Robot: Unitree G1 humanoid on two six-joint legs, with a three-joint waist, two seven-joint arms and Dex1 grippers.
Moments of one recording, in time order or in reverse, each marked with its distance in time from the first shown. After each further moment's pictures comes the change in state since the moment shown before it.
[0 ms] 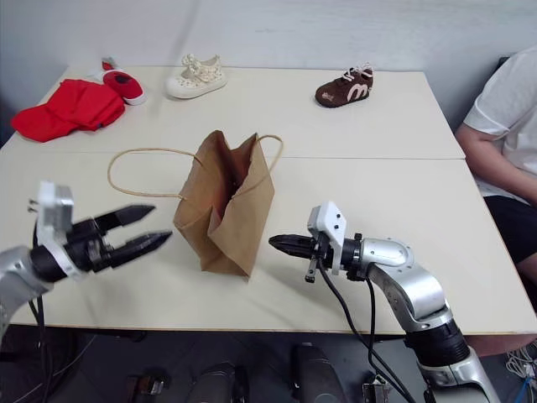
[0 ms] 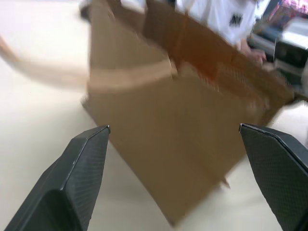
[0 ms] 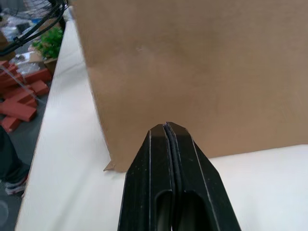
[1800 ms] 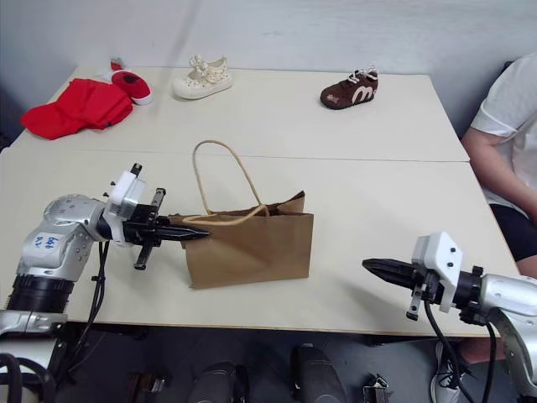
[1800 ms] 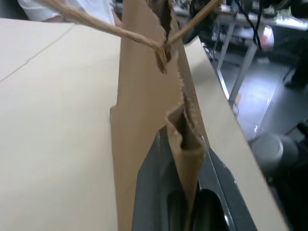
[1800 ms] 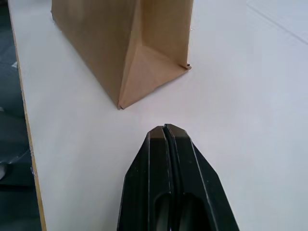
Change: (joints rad) left arm -0.615 -0.057 -0.495 0.736 0.411 -0.611 -0.745; right arm 0.493 -0.299 -0.553 -0.113 0.020 -0.148 0.180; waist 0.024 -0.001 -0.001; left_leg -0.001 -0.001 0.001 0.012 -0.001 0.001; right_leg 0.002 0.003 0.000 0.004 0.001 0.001
